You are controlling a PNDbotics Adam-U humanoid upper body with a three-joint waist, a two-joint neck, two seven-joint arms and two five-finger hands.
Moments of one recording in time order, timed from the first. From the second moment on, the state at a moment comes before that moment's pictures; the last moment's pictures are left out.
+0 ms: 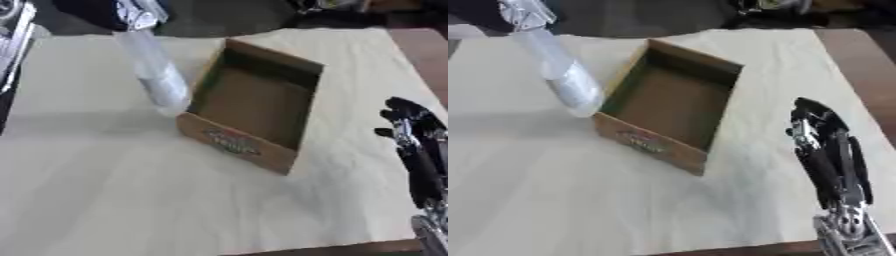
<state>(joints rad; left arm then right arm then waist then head) -1.11 0.34 -0.22 -1.52 -0.44 -0.06 -0.40 0.00 -0.35 0.07 -1.99 -0.08 -0.01 -0.37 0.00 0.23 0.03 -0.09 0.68</state>
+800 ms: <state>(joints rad) -1.14 0.22 -0.19 -1.39 -0.61 -0.06 -0.28 -0.07 -0.35 0.11 -1.99 -0.13 0.03 -0.32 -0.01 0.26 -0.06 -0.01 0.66</state>
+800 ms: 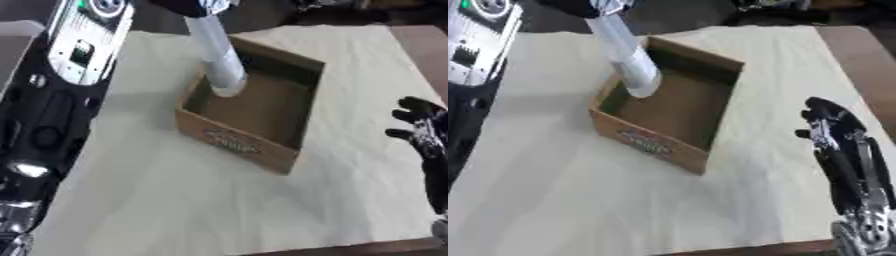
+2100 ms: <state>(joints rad) -1.09 0.15 -0.20 -1.29 -0.71 -0.09 -0.22 -0.10 -0.32 0.14 -1.99 -0.14 0.10 -0.30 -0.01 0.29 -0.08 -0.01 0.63</state>
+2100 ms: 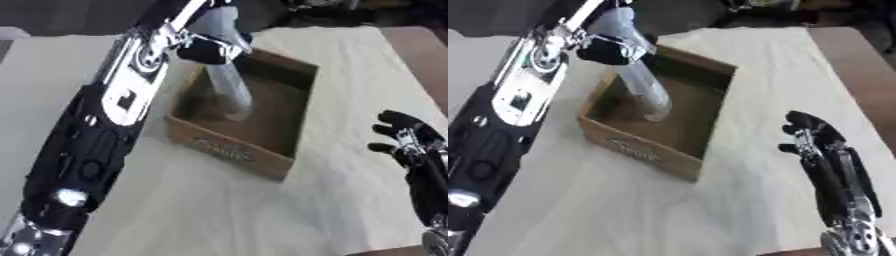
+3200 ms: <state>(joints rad) -1.07 0.15 -0.19 -1.27 -0.85 -0.20 -0.50 -0.09 -0.32 0.13 -1.99 -0.15 0.10 -0.32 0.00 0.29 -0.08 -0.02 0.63</state>
